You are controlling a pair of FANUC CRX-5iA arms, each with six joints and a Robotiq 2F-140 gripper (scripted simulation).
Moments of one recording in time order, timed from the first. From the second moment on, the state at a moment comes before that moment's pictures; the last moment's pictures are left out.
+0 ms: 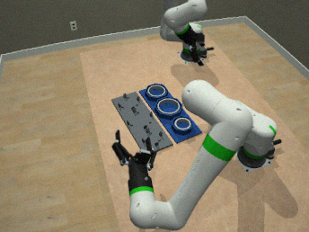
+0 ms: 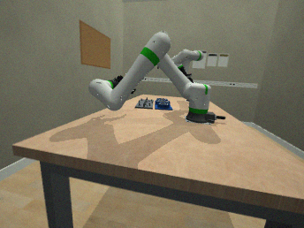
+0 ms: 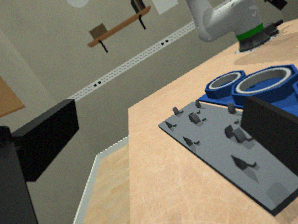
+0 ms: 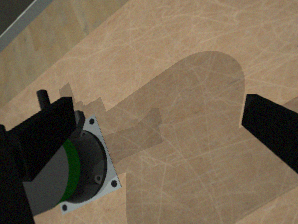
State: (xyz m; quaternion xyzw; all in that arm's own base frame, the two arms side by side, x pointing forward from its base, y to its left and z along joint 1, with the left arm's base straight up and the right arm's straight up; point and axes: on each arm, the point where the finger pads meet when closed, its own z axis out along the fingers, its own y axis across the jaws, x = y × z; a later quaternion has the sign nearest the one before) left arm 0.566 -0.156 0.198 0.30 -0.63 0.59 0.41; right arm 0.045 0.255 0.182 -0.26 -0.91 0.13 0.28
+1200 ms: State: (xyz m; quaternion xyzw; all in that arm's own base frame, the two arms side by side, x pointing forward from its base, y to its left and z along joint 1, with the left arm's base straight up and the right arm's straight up) left arm 0.566 -0.156 0.198 0.30 -0.63 0.59 0.41; right arm 0.184 0.222 0.188 -0.54 -0.80 0.10 0.25
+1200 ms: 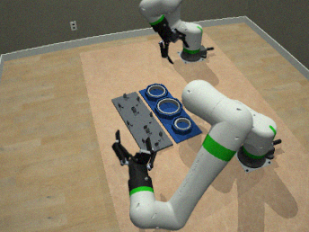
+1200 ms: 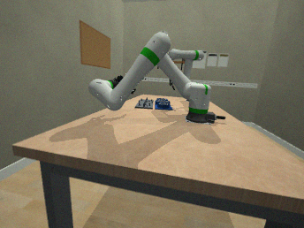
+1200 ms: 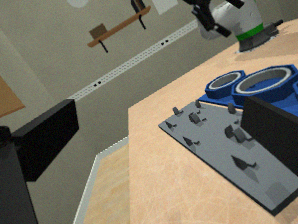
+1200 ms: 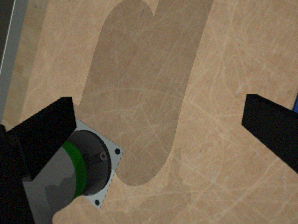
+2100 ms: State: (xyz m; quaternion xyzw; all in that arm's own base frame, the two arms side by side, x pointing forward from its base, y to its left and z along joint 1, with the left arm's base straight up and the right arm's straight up) left arm 0.566 -0.156 0.198 0.30 -0.63 0.59 0.41; right arm 0.342 0.033 0.204 -0.89 -0.42 0.05 0.18
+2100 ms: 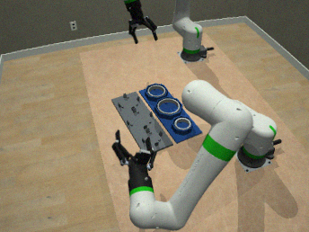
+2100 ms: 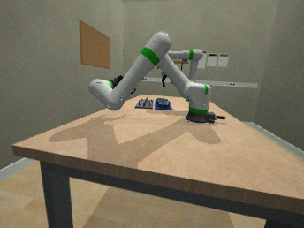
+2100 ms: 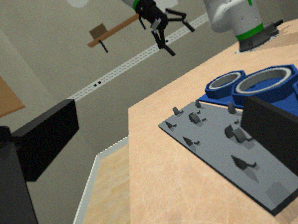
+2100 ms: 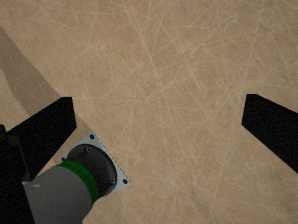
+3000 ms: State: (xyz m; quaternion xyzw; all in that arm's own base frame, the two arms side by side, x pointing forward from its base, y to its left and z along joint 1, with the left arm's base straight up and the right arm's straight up) left arm 0.566 -0.156 0.198 0.30 -0.63 0.59 0.41; right arm 0.306 -0.285 0.233 -0.98 0.16 0.02 0.09
